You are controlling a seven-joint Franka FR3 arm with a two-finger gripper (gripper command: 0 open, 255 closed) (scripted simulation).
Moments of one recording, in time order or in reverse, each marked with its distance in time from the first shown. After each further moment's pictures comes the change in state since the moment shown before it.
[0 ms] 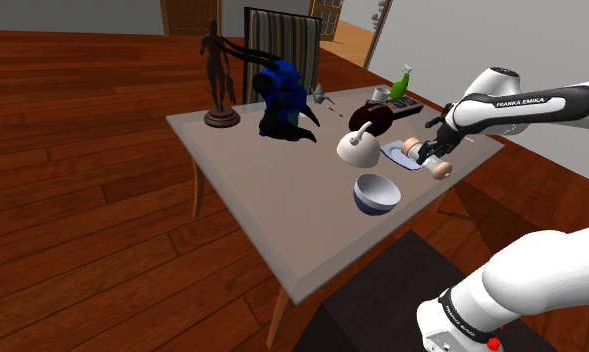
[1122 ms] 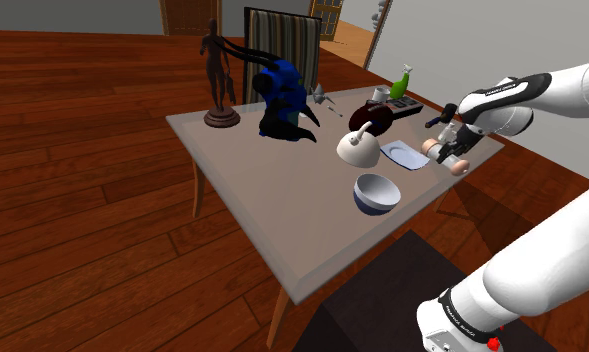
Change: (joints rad) arm 0.024 0.366 -0.281 0.264 0.293 0.077 -0.466
